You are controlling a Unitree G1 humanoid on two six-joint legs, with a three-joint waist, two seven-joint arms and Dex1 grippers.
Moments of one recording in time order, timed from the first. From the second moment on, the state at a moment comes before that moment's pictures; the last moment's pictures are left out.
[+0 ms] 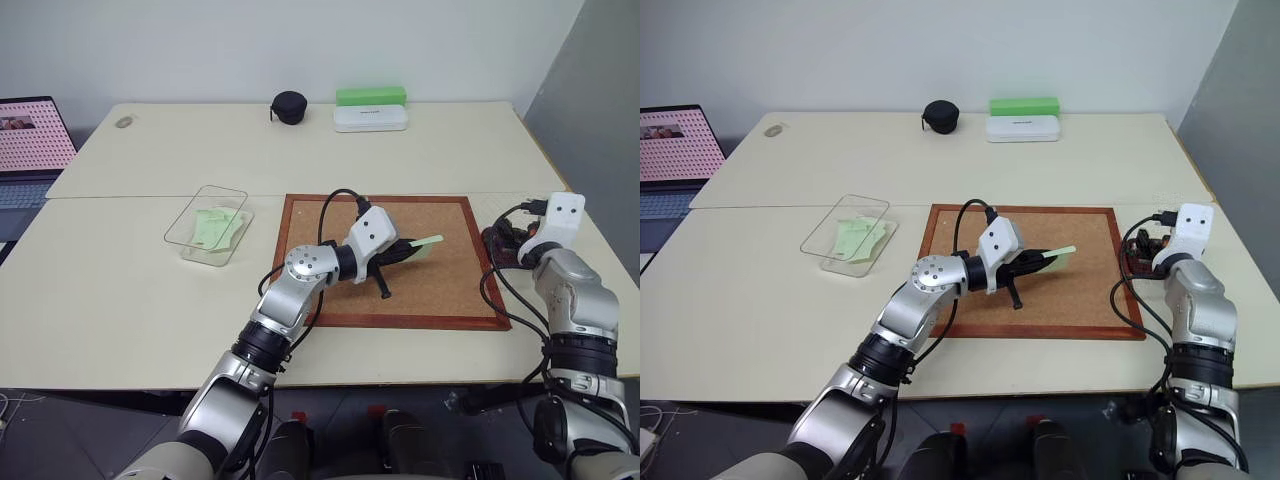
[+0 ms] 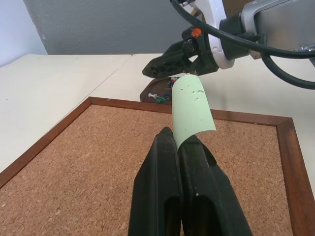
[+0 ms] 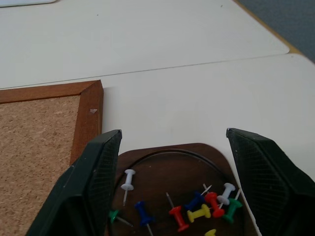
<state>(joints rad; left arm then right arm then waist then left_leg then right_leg) -0.66 0.11 -0.32 0.25 -0.11 0.16 -0.78 -0.50 -0.41 -0.35 0.20 0.17 0.55 0.14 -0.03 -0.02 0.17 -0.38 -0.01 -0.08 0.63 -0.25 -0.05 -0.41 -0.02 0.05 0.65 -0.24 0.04</state>
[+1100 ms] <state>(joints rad) -0.53 0.18 0.21 0.08 0.08 0.46 0.15 -0.37 -0.38 0.06 -0.49 0.57 0.63 0.59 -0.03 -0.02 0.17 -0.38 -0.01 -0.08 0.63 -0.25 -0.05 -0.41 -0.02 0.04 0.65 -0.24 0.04</state>
